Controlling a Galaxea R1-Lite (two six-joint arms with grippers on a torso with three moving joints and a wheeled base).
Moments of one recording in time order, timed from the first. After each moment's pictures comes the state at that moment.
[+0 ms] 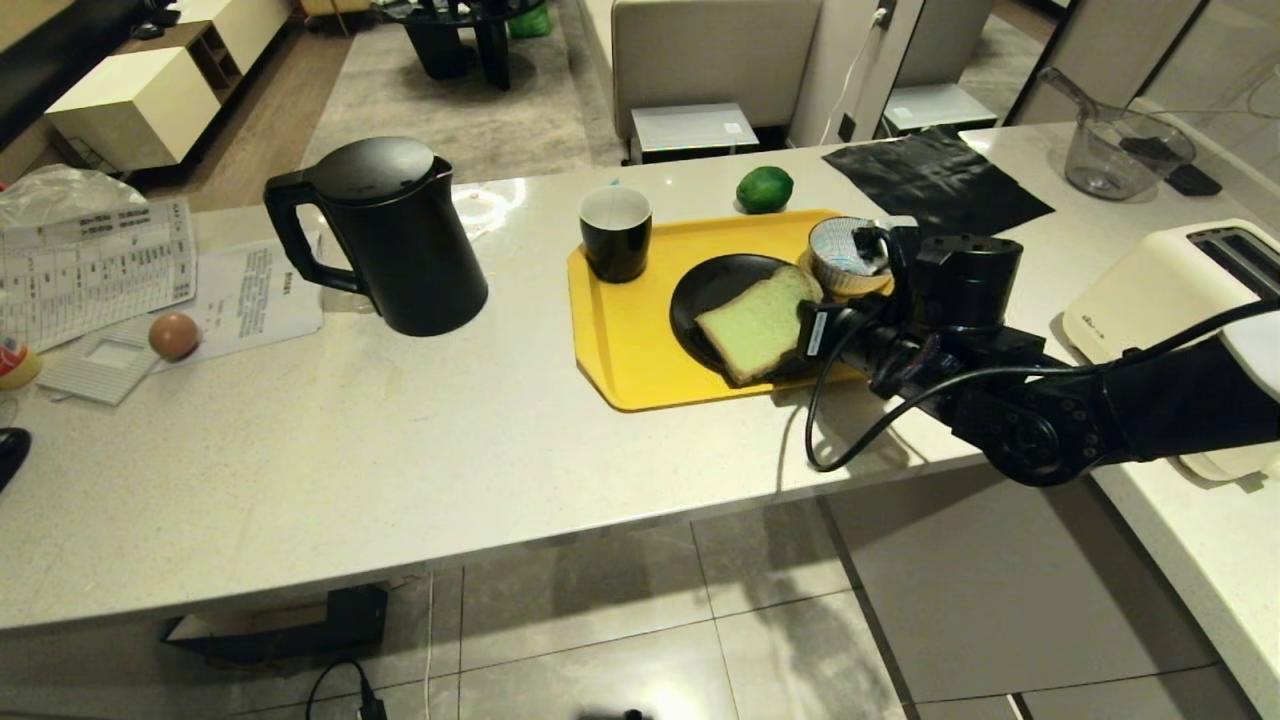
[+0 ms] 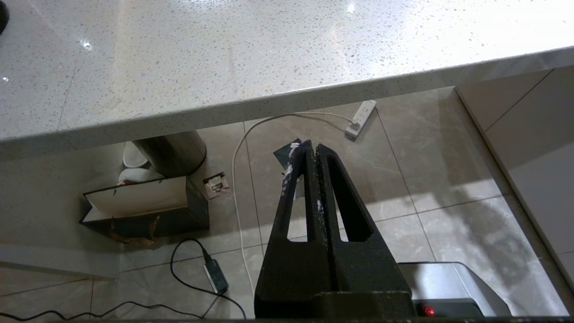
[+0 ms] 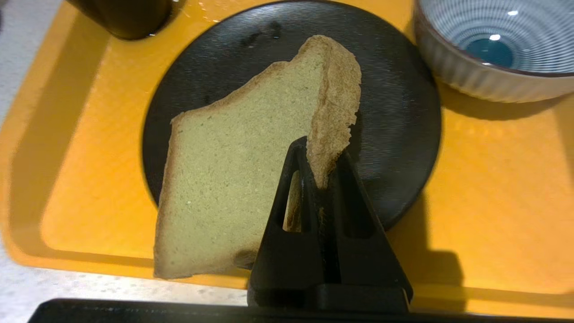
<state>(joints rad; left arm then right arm) 0.00 0.00 0.00 -0.01 0.00 0.00 0.39 2.02 -1.25 -0.71 -0.13 0.10</state>
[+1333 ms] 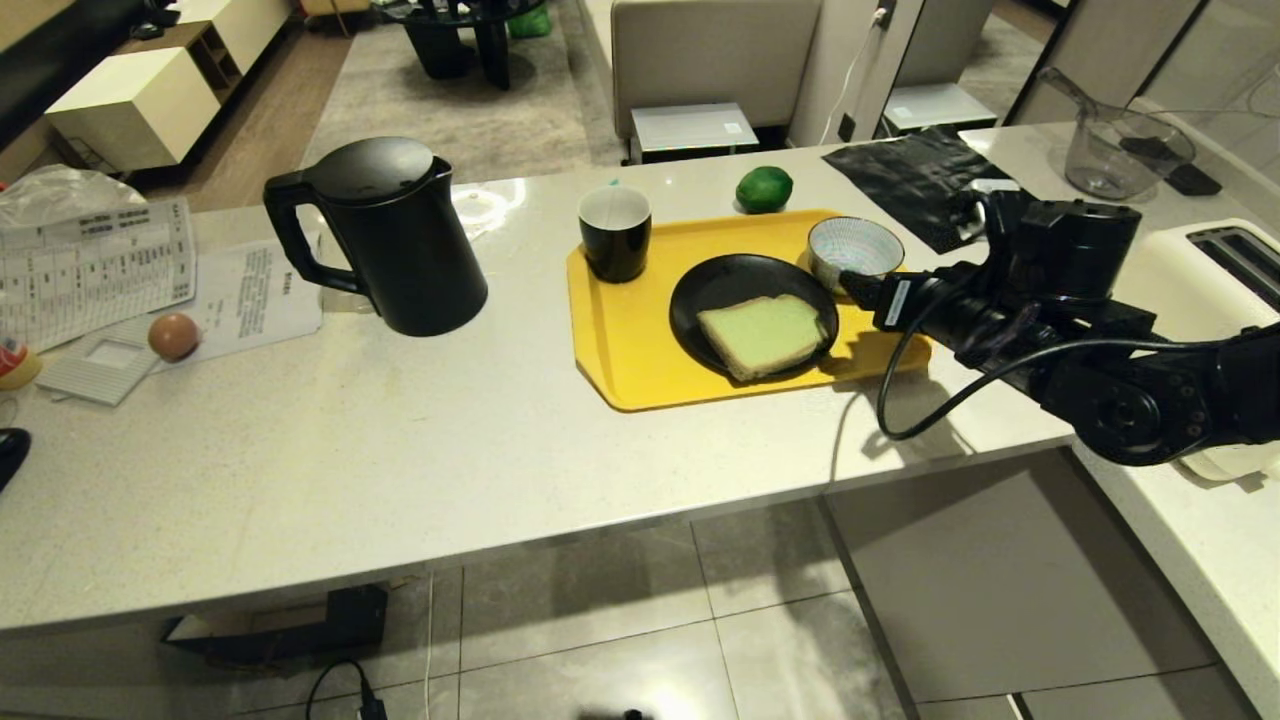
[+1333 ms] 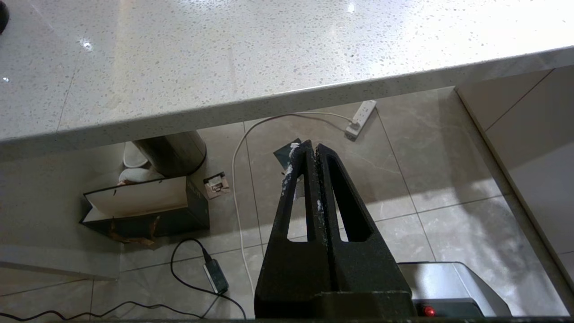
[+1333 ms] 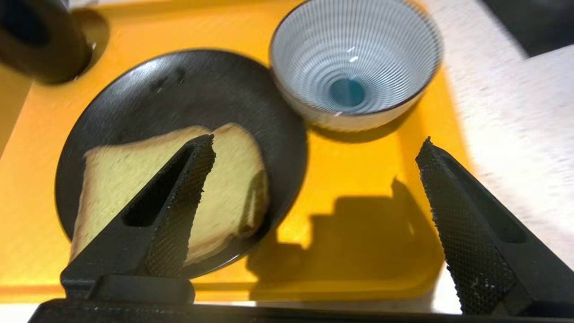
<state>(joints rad) 0.00 0.00 0.00 -0.01 0.00 0.00 0.26 1.91 -1.20 -0.71 -0.12 0.08</state>
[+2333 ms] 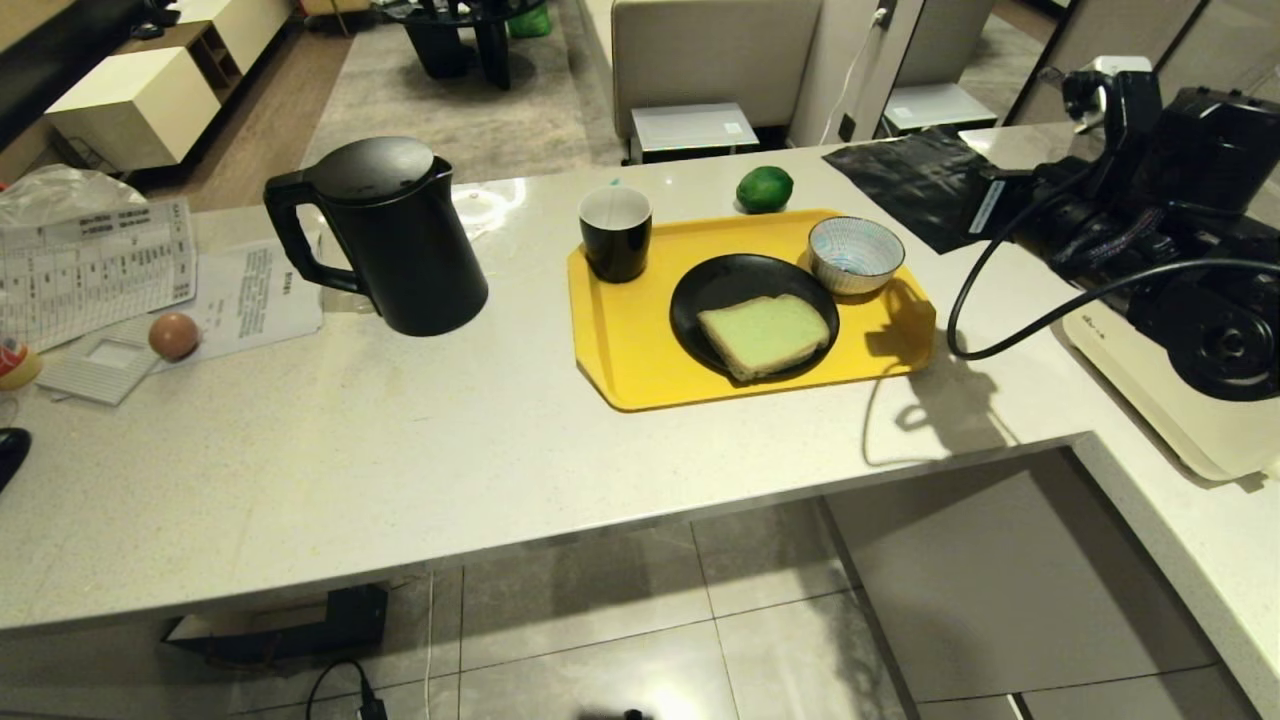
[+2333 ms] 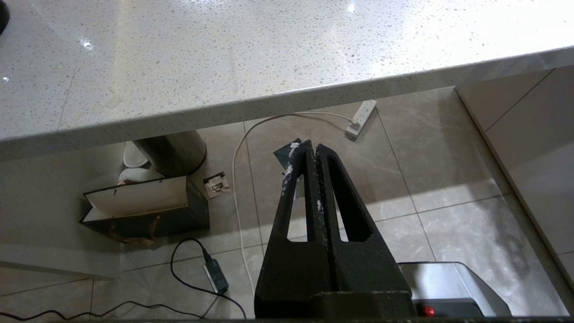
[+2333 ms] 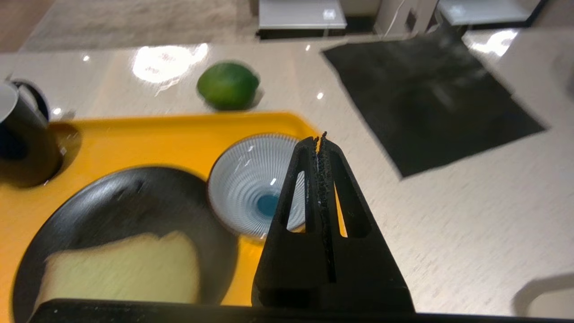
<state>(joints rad) 0.00 0.00 0.00 -0.01 0.00 0.00 0.16 1.82 -1.33 -0.71 -0.10 -0.02</state>
